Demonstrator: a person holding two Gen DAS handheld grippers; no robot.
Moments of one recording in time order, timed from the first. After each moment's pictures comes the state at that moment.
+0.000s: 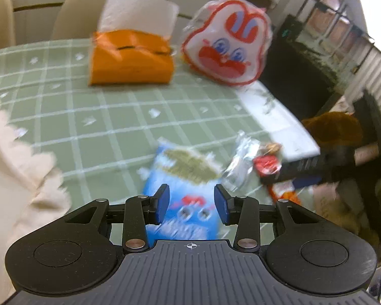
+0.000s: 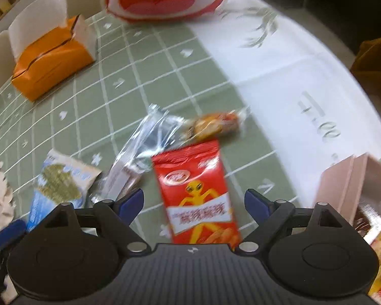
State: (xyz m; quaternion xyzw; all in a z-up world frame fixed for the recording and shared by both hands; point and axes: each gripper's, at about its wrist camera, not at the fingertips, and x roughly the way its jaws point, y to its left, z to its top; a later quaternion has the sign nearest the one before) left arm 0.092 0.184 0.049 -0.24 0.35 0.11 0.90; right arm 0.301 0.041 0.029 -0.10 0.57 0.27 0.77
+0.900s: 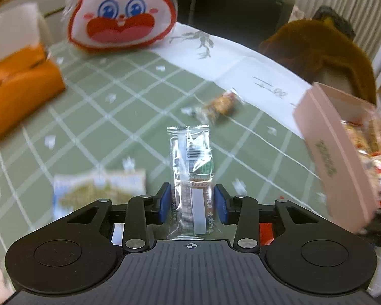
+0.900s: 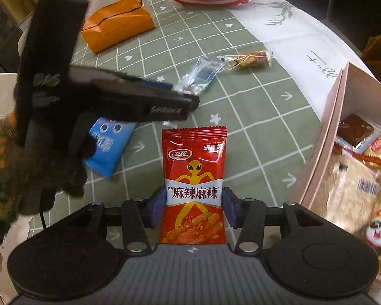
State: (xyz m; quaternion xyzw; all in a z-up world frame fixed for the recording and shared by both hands) left arm 0.183 0.119 0.021 -0.07 0.46 -0.01 0.89; right arm 0.170 -0.010 0.055 -0.09 0.54 0.33 0.77
